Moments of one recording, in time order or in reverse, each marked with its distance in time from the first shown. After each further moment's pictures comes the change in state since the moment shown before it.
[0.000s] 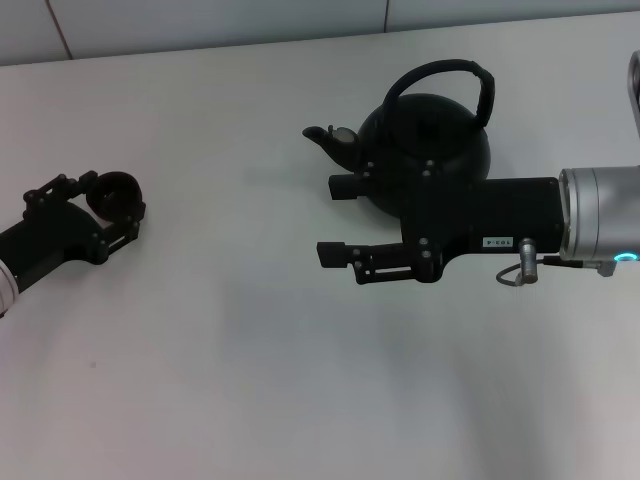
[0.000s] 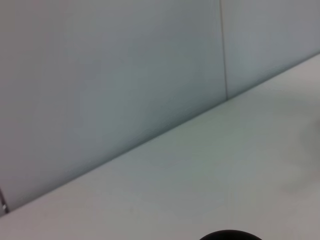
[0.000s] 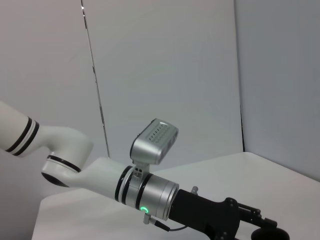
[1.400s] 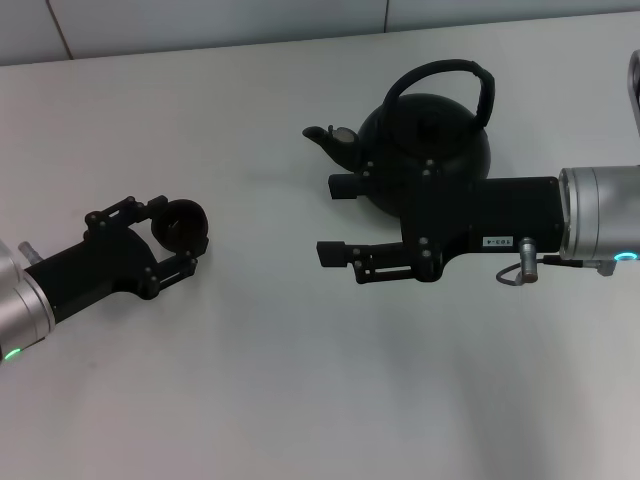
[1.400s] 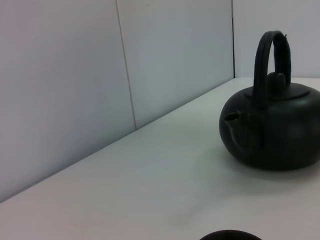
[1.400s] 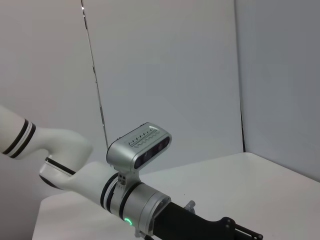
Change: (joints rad) left arm 0.034 0.004 0.169 0.037 0.002 0.147 -0.055; right arm 0.002 -0.002 -0.002 0.002 0.003 0.000 0.000
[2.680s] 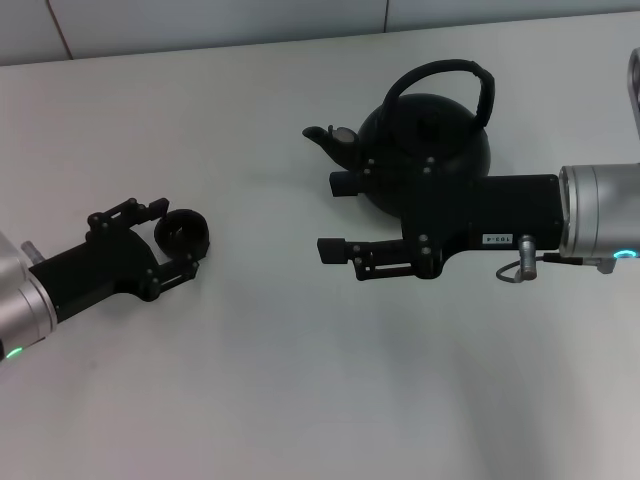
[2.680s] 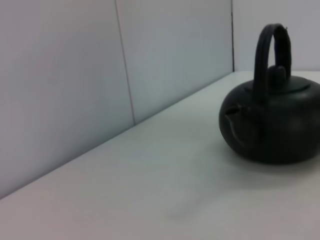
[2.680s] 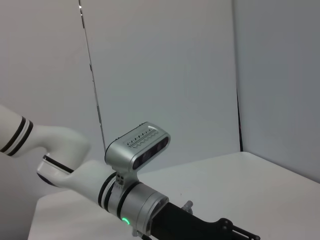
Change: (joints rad) left arm -0.006 0.001 0.009 0.005 0.017 -0.017 -0.004; right arm 0.002 -0.002 -0.001 0.000 0.000 0.009 -0.001
